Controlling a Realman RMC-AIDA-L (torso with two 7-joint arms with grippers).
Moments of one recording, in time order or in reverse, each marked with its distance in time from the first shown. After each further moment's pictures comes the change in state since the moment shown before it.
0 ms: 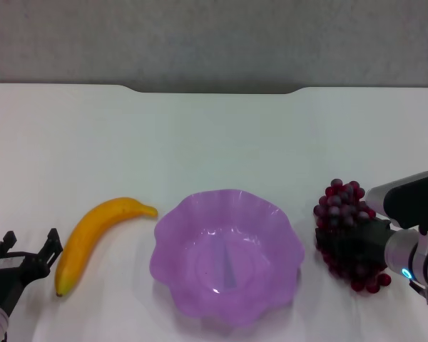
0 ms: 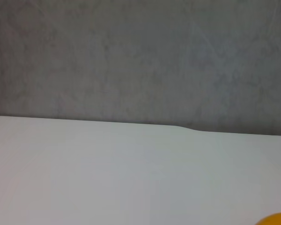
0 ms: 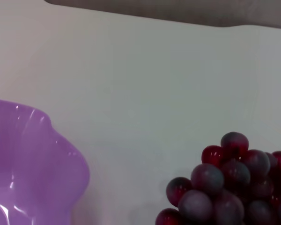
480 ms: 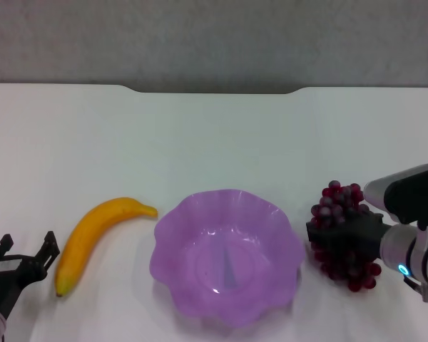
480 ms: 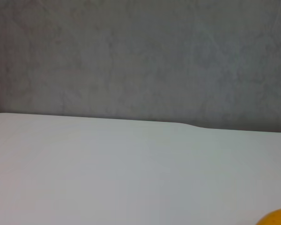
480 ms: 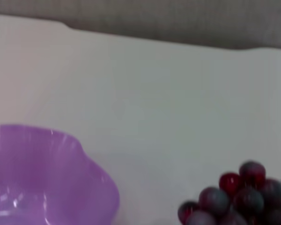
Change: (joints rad) left arm 0.006 0.000 0.000 0.004 -0.004 0.000 0.000; right arm -0.047 -0.003 0.023 0.110 -0.018 0.050 -0.012
